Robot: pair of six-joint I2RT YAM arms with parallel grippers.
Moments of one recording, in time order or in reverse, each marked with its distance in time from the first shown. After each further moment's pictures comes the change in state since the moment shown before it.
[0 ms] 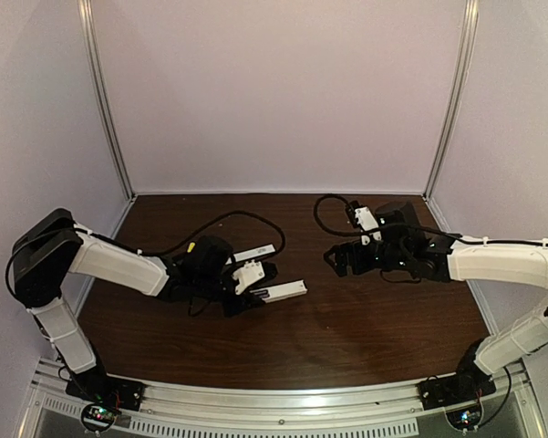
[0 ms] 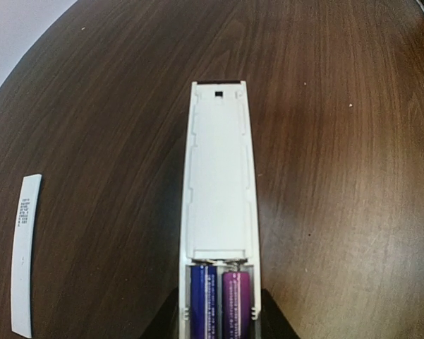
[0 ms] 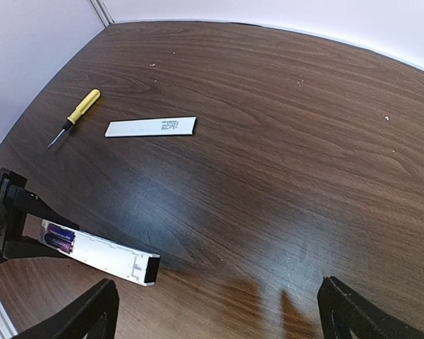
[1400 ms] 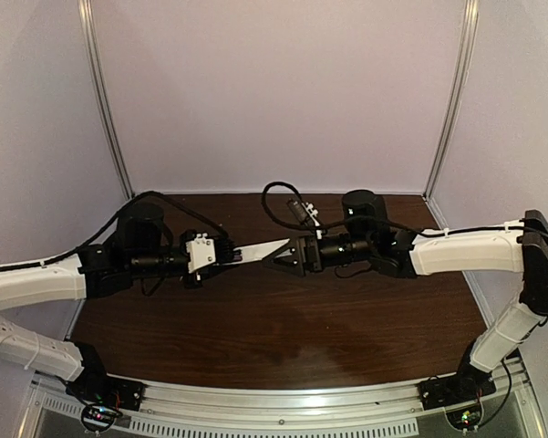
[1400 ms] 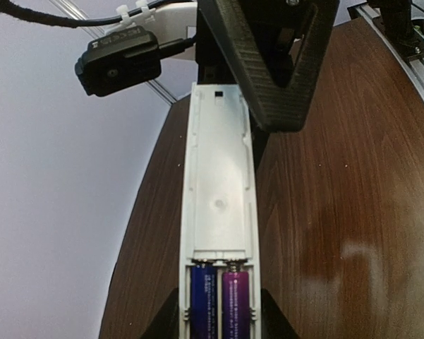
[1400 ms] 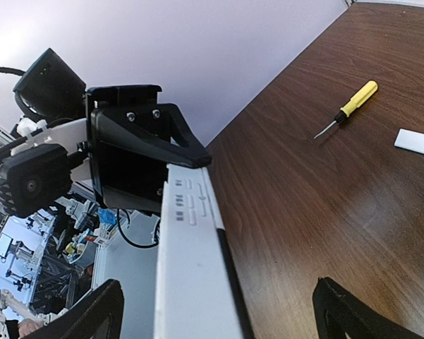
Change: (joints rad) left arm 0.026 -0.593 -0.083 -0.137 0.012 0.402; right arm 0.139 0.233 0.179 0.350 -0.695 0.310
